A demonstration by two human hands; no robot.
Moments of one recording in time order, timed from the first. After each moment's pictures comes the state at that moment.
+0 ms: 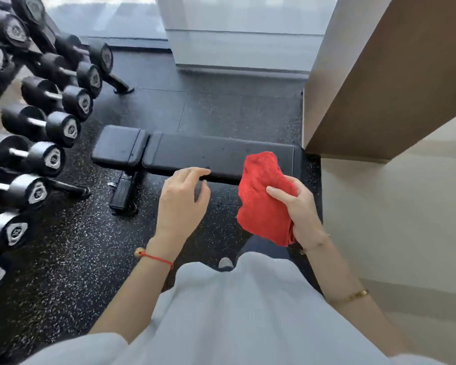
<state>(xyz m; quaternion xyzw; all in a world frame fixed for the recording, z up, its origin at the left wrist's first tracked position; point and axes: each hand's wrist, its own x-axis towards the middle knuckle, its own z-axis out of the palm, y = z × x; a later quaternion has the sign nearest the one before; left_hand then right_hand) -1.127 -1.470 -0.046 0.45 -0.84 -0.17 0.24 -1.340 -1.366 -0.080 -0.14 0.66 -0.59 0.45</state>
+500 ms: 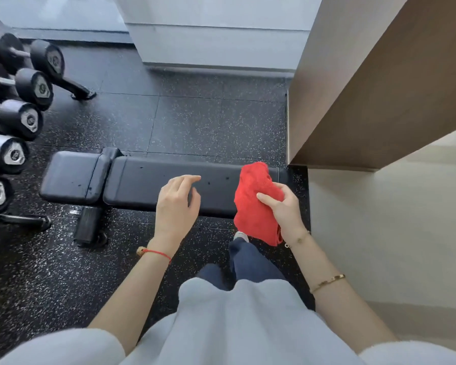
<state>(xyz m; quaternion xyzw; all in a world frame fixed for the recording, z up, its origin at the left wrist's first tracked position) -1.278 -1.651 -0.149 0.45 -0.85 -0.20 0.21 -1.486 -1.533 -0.167 -0.10 0.73 -0.53 0.42</state>
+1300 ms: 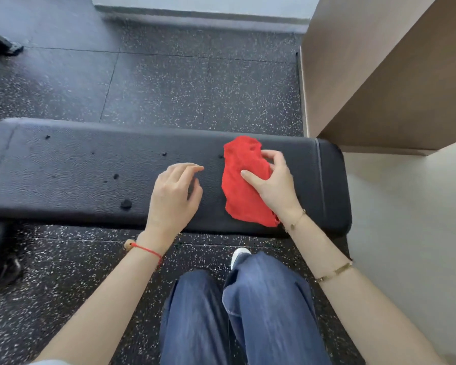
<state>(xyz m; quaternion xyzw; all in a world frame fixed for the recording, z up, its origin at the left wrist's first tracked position) -1.344 -1.742 -0.559 0.37 -0.89 -0.17 0.22 -1.534 -1.649 -0.539 -0.28 0.80 -0.45 0.30</state>
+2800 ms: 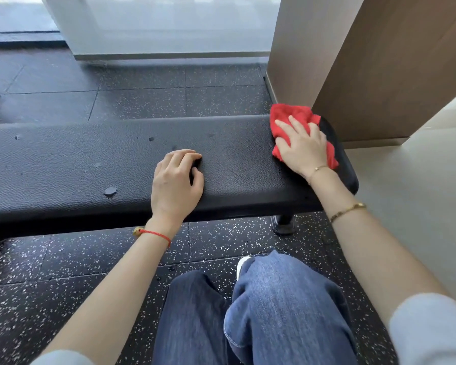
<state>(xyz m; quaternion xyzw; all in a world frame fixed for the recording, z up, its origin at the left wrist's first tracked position) -1.342 -1.740 -0.643 0.34 -0.89 -0.12 0.30 -1.593 -1.617 -0.606 -0.37 0.92 -0.10 0.01</state>
